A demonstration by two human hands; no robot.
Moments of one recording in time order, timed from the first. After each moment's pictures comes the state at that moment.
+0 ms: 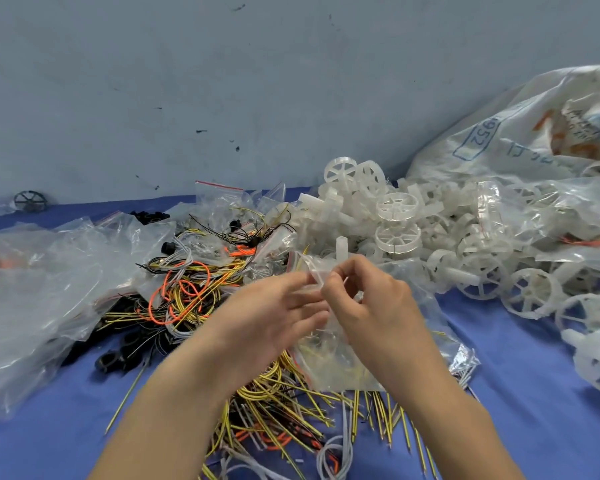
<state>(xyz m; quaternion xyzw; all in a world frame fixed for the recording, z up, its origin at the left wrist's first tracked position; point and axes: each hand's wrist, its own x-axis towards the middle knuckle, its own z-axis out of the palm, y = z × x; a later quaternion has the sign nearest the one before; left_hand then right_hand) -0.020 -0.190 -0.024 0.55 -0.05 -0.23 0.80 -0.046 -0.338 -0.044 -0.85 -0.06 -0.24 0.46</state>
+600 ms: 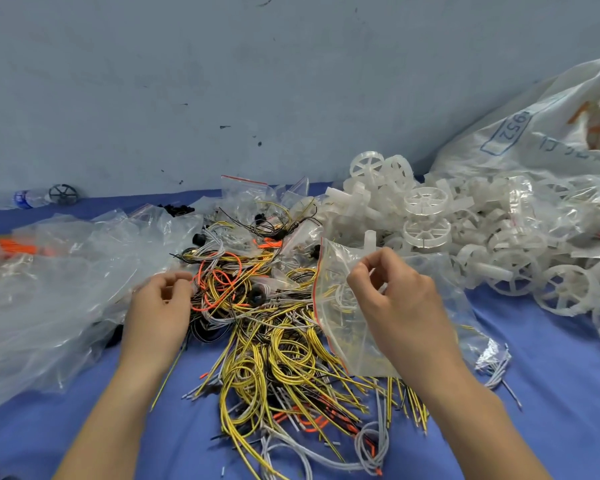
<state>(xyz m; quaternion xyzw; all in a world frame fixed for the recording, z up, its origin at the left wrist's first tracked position) -0.005 -0.053 -0.068 0.81 0.12 0.24 0.53 -0.043 -0.319 -0.050 -0.86 -0.03 -0.27 0.44</state>
